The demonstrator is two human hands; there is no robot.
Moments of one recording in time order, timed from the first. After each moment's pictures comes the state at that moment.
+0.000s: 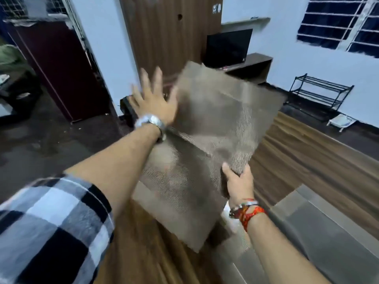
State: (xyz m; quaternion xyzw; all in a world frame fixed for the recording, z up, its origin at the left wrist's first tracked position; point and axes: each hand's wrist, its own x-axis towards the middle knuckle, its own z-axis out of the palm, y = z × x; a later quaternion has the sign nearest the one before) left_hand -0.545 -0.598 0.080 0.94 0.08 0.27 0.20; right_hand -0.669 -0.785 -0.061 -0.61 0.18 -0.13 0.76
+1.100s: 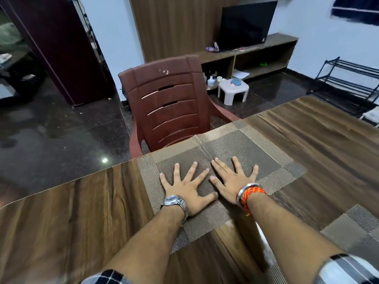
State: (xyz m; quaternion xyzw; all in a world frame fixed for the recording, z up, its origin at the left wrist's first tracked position) left_hand -0.562 -0.653 -0.198 0.99 -0.01 -0.11 0.07; right_hand -0.523 -0.820 -0.201 -0.98 -0.09 0.14 0.09
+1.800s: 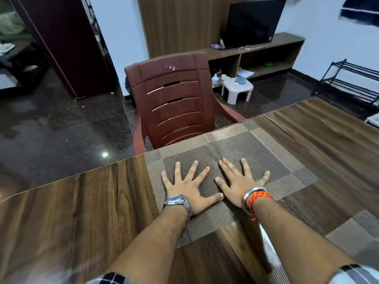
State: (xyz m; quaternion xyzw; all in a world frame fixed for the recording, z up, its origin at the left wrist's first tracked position) left_hand -0.565 -0.645 -0.197 0.99 0.00 -0.11 0.08; right_hand -0.530 -0.817 -0.204 -0.99 -0.05 0.14 0.09
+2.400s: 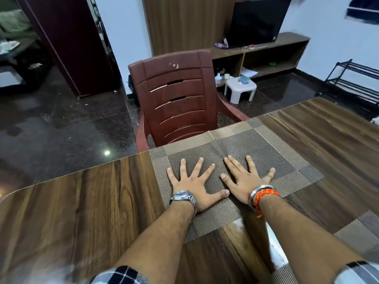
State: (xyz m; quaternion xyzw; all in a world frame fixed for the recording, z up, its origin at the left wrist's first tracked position) left_hand -0.561 -0.652 -0.198 0.99 -0.01 -0.11 0.07; right_hand -0.525 -0.824 -0.203 -0.99 -0.05 0.13 0.08
